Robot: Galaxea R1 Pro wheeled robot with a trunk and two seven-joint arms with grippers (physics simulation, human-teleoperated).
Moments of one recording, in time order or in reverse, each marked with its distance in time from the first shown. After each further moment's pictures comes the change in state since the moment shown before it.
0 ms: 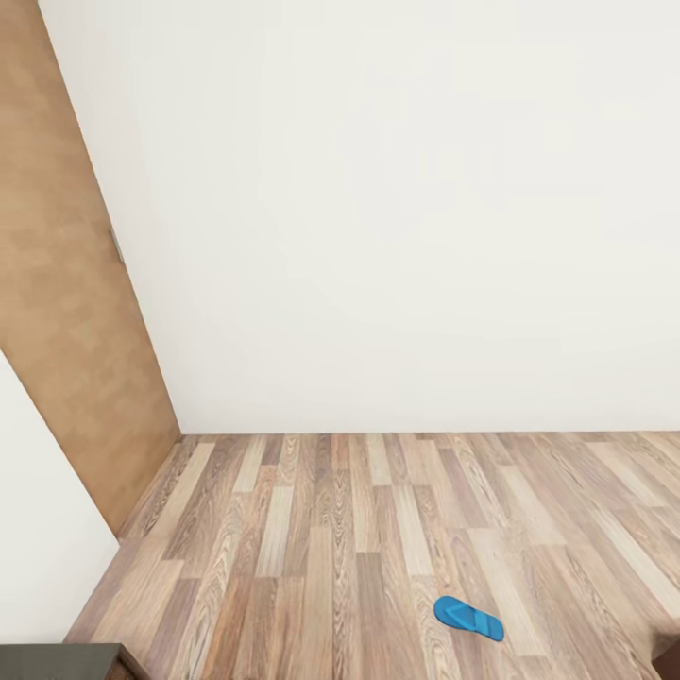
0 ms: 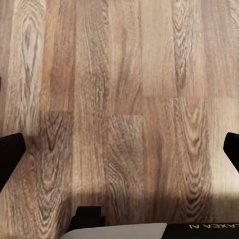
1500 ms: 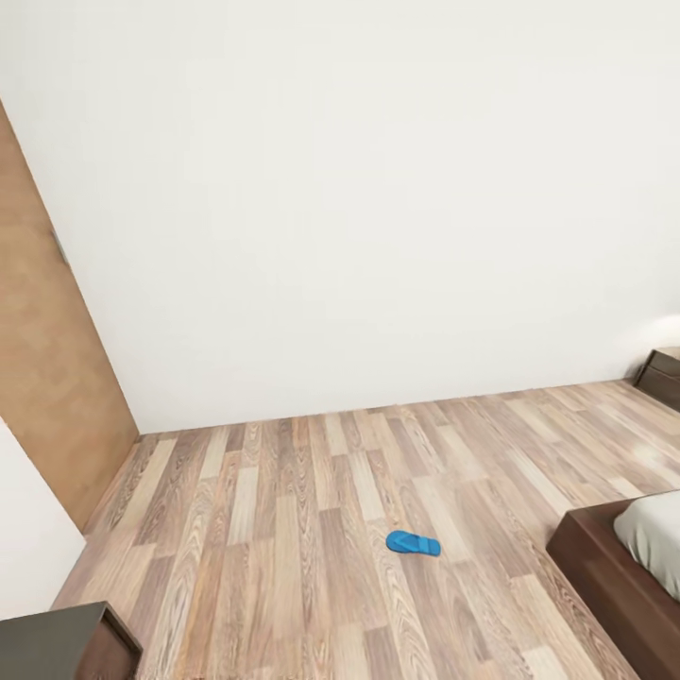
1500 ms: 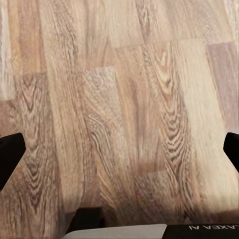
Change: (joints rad) left arm 0.000 0.000 -0.001 0.000 0.000 -0.001 0.000; right arm 0.000 0.000 -0.002 -0.001 -0.003 0.000 0.000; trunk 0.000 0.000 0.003
